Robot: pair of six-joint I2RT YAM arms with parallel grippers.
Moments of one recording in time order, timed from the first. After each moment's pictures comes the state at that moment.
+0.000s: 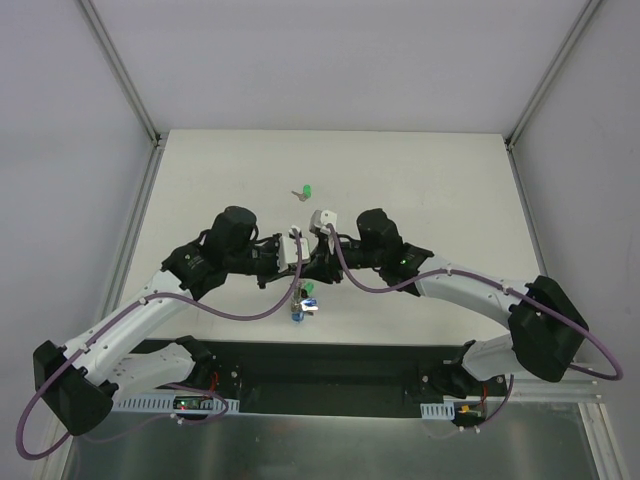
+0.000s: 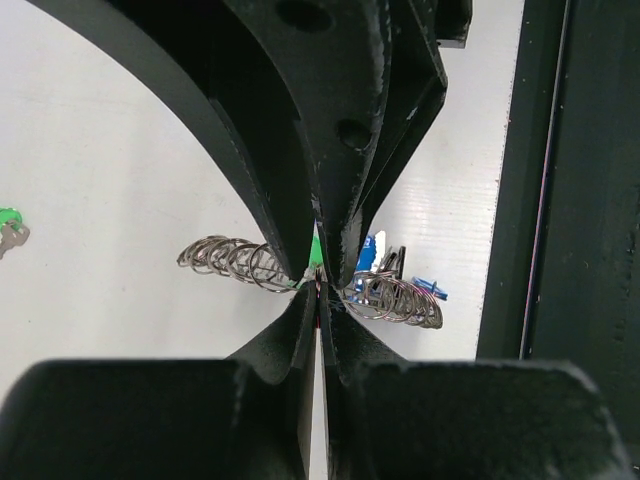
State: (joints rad) left arm -0.67 0.99 0.88 -0.57 0.55 0.55; right arm 0.87 1.40 0.85 0.22 -0.65 -0.05
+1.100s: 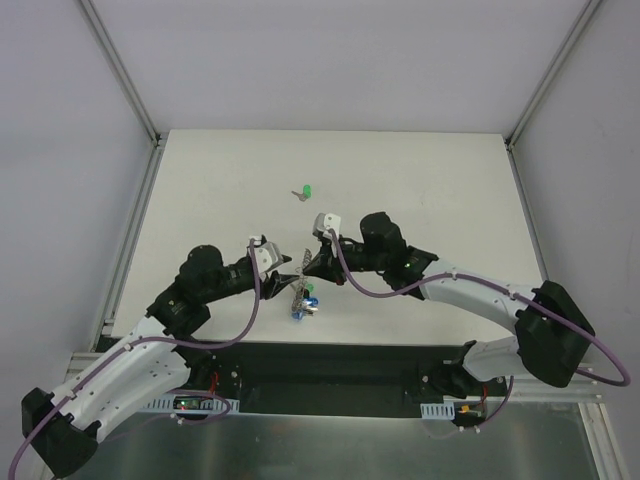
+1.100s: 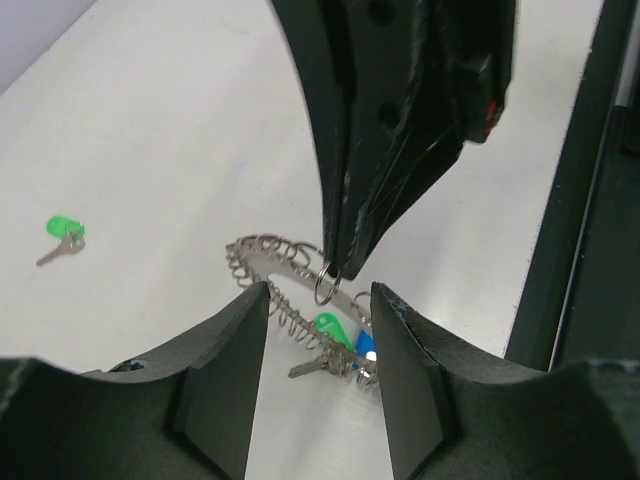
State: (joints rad) left arm -0.65 0.67 0.57 -0.17 0.49 0.27; right arm 0.87 1.37 0.82 0.19 -0.60 -0.08
